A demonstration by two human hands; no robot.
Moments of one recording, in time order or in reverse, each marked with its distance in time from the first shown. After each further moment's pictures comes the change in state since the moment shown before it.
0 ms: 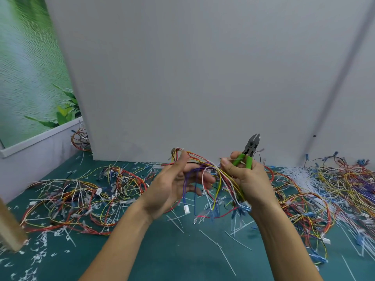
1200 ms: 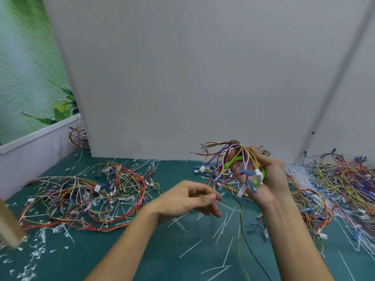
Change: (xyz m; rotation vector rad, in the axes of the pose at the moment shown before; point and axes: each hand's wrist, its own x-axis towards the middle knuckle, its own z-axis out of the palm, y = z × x) left_hand 0.003 -0.040 0.004 0.341 -0.161 -0.215; right_hand 0.009 -0.014 -0.020 0.557 -0.090 0.221
